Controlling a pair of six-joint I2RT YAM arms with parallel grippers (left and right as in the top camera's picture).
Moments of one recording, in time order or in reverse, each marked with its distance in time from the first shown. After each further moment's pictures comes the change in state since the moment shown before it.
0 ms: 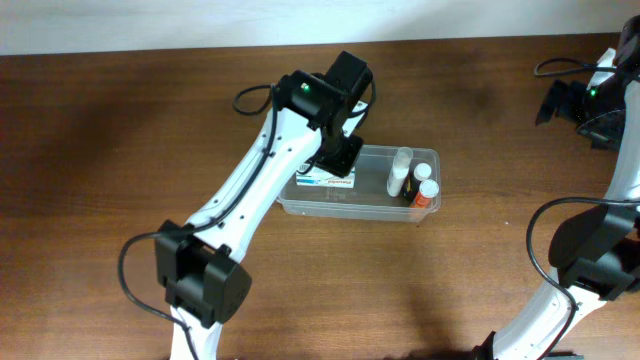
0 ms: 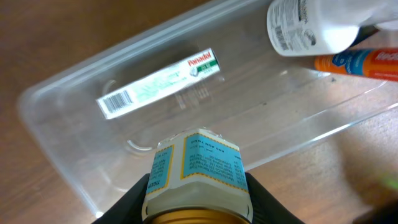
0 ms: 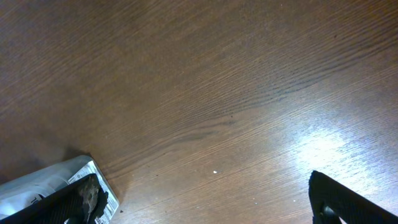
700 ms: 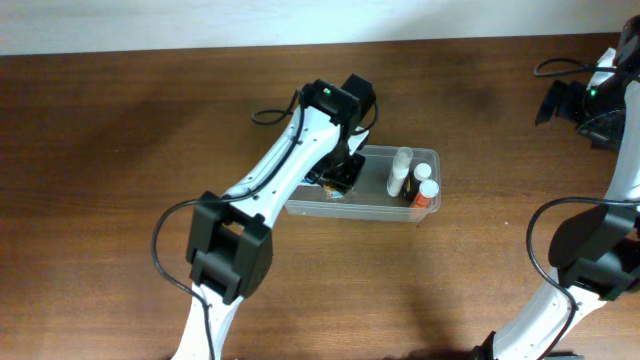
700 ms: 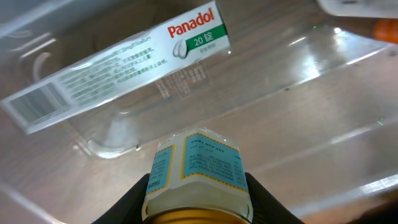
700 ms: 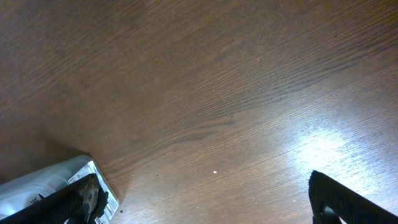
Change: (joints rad) left arm -0.001 0.183 0.000 -0.040 0.049 -0.003; right arm 0.000 0.000 0.000 0.000 0.000 -0.001
